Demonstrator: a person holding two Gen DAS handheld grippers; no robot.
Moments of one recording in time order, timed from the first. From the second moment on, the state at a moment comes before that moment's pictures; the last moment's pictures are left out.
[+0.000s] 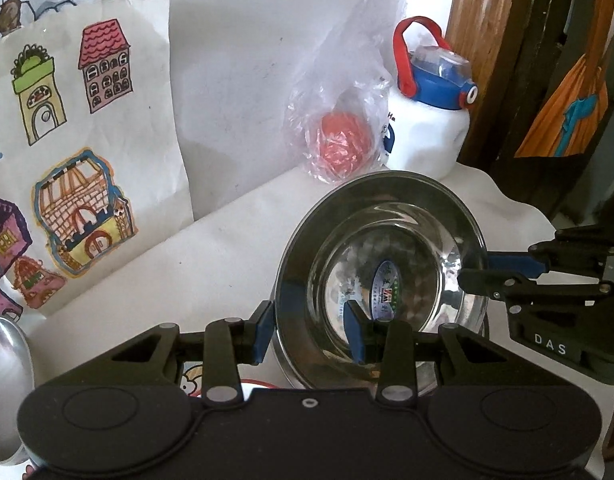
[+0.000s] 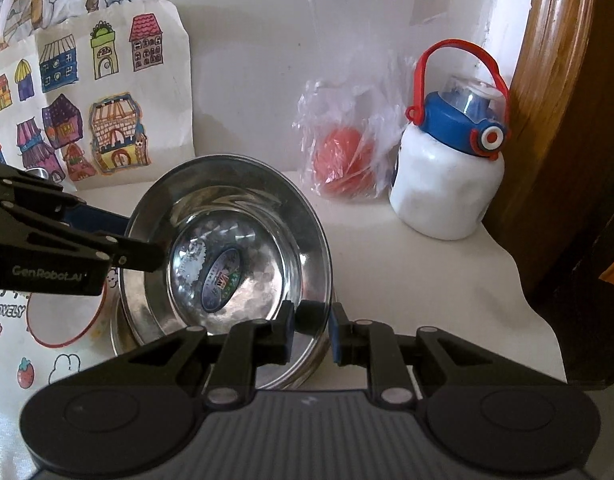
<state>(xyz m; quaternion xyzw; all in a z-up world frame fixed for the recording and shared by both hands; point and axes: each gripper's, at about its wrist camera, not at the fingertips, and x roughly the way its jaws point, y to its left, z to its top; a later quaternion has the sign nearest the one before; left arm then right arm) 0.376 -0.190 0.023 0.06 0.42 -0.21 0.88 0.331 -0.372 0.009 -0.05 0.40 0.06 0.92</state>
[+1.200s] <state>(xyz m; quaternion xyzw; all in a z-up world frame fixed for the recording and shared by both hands) 0.367 -0.179 0.021 0.04 0.42 -0.22 0.88 0.312 -0.354 0.008 -0.10 0.38 0.06 0.92</state>
